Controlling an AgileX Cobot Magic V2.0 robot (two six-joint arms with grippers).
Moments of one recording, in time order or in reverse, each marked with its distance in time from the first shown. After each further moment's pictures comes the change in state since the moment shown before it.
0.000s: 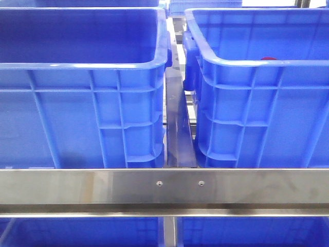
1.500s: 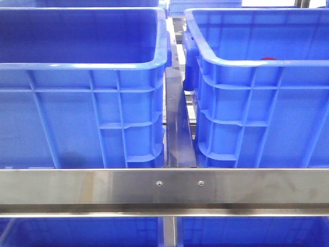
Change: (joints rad) left arm 0.552 -0.210 0.159 0.065 0.012 -0.055; right arm -0.194 0.001 -0.026 -0.009 0.006 -0.108
